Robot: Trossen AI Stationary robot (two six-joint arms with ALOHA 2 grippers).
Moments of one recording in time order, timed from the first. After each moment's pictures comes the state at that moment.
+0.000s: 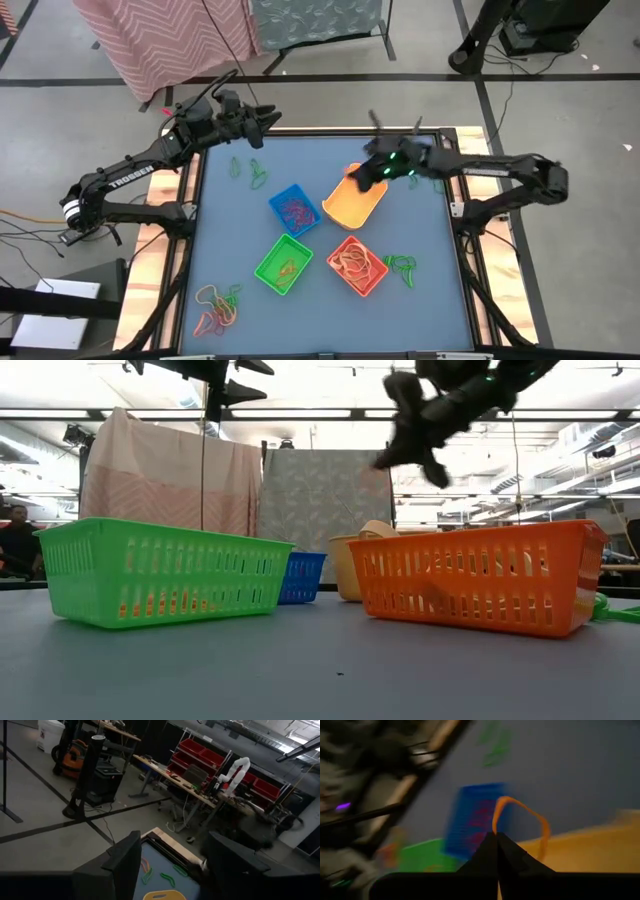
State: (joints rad) left arm 0.57 1.05 1.01 0.04 0.10 -0.48; right arm -0.30 1.33 0.91 -0.17 -0.16 0.72
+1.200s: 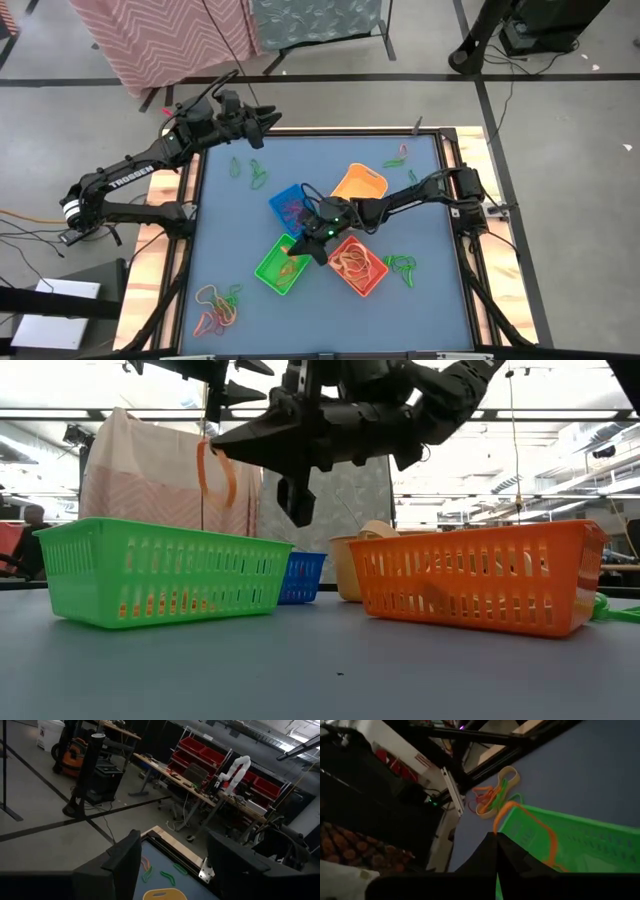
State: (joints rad) left arm 0.57 1.05 1.01 0.03 0.10 -0.48; right arm 0.05 2.01 1.18 0.54 -0.45 0.66
